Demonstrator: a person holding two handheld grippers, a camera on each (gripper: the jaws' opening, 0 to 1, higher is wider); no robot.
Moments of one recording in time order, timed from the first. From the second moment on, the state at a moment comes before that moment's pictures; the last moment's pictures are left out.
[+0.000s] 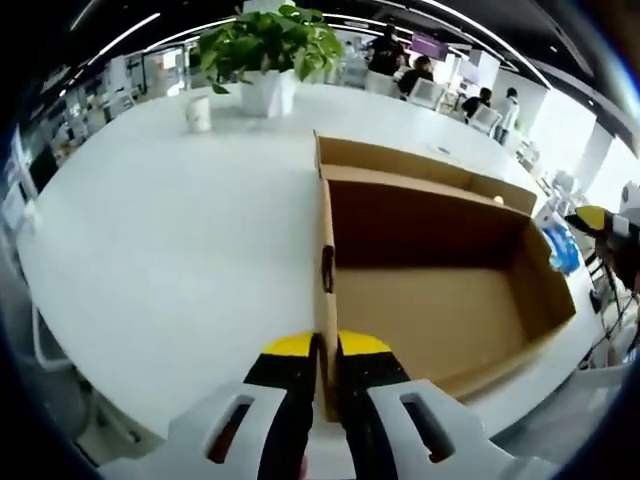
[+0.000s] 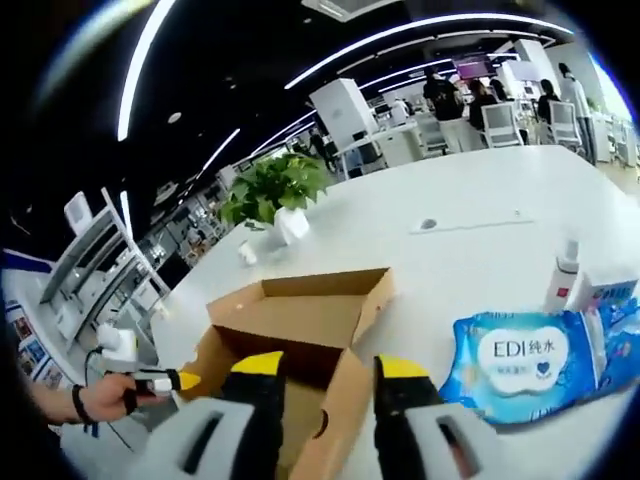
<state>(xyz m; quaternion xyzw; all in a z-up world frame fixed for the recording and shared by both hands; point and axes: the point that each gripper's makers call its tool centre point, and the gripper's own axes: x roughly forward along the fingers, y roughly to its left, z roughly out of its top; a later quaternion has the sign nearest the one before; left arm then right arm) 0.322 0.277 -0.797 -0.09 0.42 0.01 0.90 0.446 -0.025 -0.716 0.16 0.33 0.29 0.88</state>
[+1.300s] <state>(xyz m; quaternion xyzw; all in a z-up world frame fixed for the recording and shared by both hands) 0.324 0.277 -0.799 -0.12 0.41 0.02 0.90 0.508 0.022 -0.743 0.17 0.38 0.26 0.87</state>
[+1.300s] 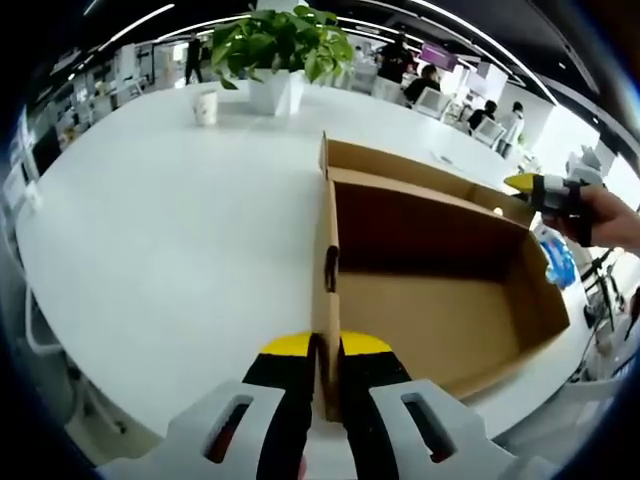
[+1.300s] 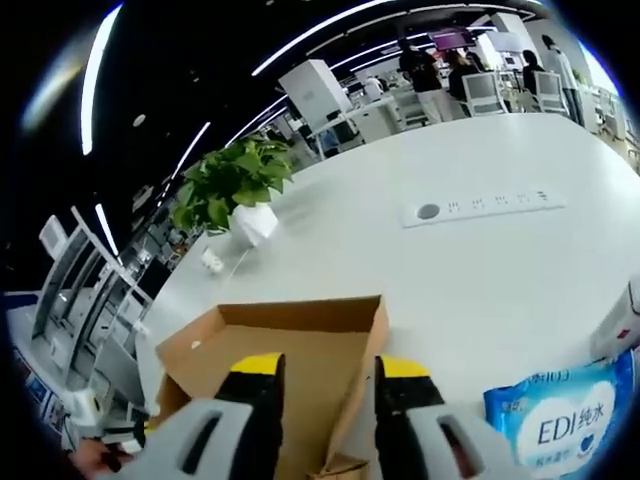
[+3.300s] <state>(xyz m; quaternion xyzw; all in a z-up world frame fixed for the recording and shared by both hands) 0.323 0.276 -0.805 -0.12 0.42 0.02 0.90 0.580 0.006 -0.804 0.12 0.45 0.20 0.86</state>
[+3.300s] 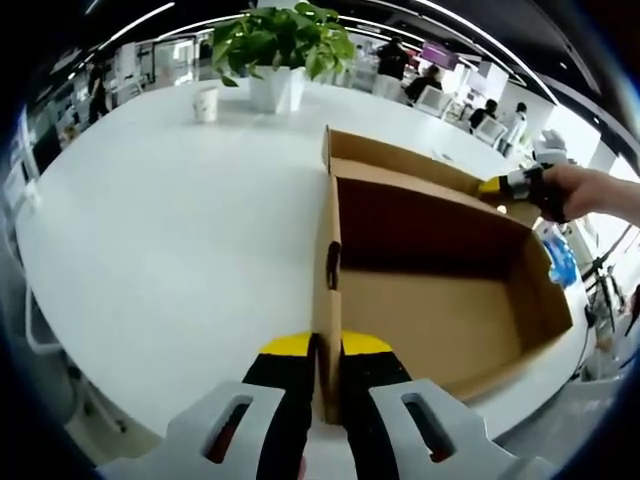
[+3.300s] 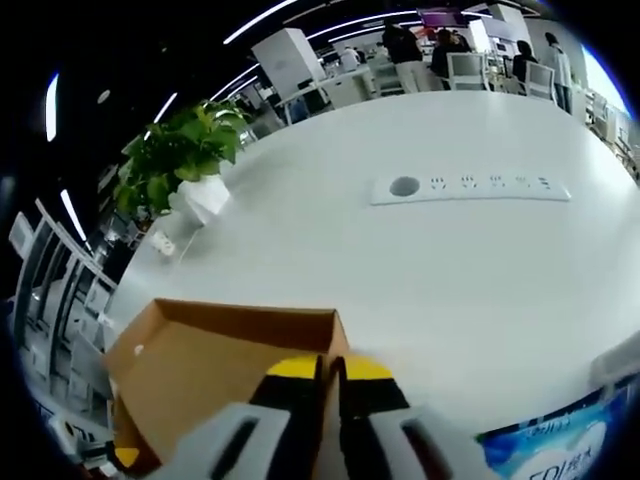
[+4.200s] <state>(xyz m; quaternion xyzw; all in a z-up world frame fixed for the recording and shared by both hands) 0.325 0.277 -0.810 -0.10 0.42 0.03 0.90 0.567 -0.004 -0.737 0.13 0.38 0.19 0.89</state>
